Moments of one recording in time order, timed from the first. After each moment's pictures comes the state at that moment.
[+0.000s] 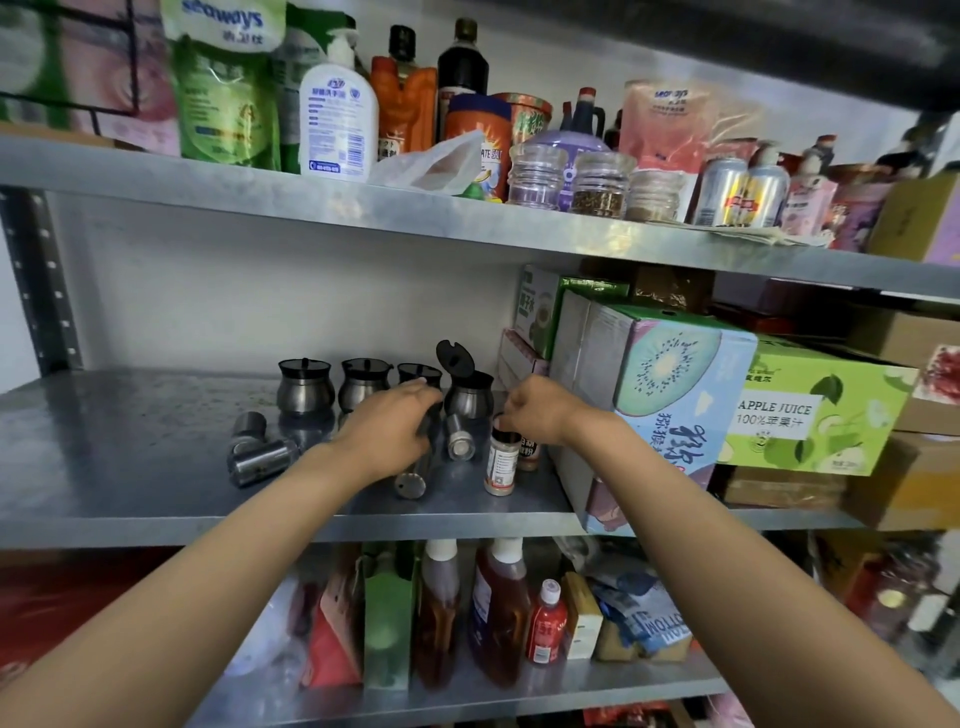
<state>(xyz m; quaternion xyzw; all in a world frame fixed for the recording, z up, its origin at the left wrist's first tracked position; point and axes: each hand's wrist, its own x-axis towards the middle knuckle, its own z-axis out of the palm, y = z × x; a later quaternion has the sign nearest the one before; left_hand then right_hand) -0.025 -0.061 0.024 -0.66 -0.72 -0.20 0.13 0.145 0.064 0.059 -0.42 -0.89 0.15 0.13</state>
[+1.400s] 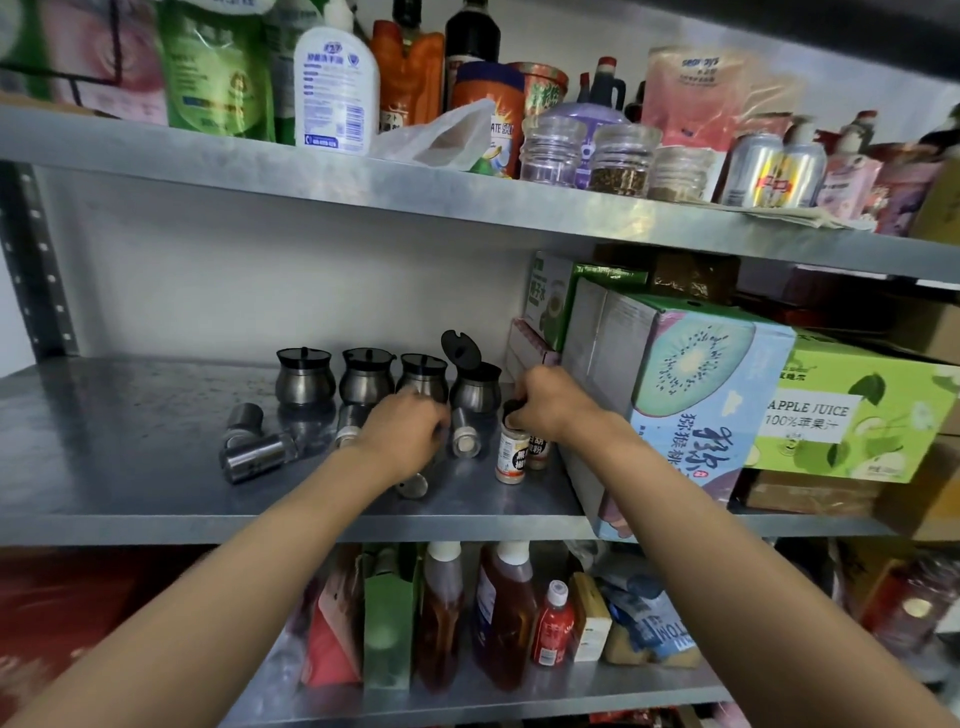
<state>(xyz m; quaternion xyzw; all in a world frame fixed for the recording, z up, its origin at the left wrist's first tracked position) -0.032 -0.023 -0.002 -0.63 -0.75 -0.18 0.11 0.134 0.074 0.054 -0.43 -0.89 0.06 0.14</state>
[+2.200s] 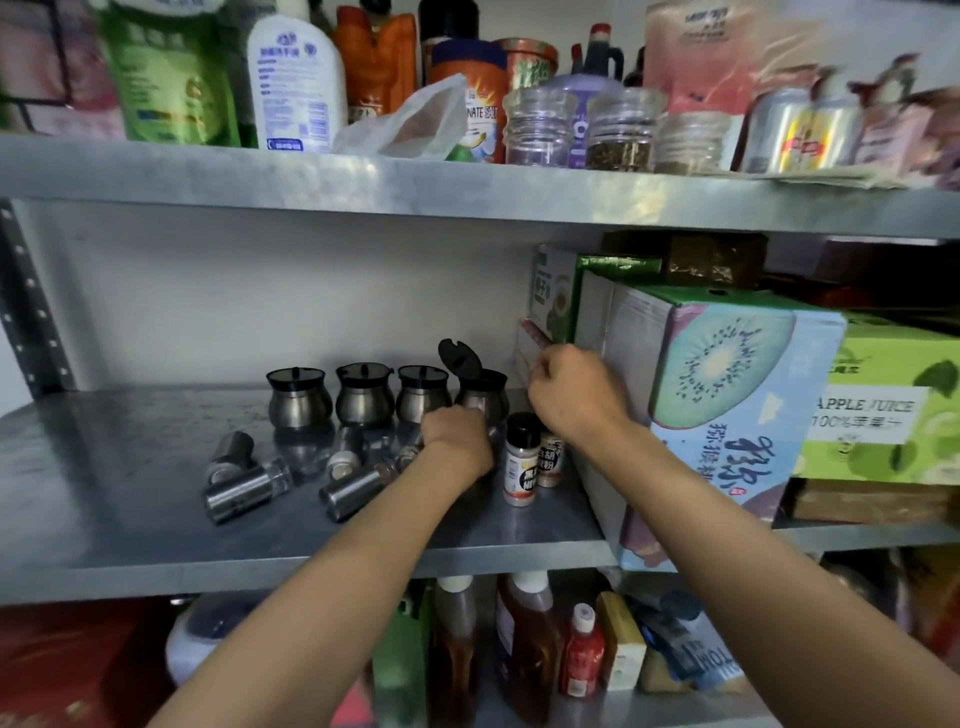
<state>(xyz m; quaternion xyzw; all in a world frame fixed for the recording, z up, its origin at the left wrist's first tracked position) 0.006 0.071 -0.005 -0.53 -0.85 -0.01 0.09 0.141 0.080 0.065 -0.45 -0.83 0.04 0.33</state>
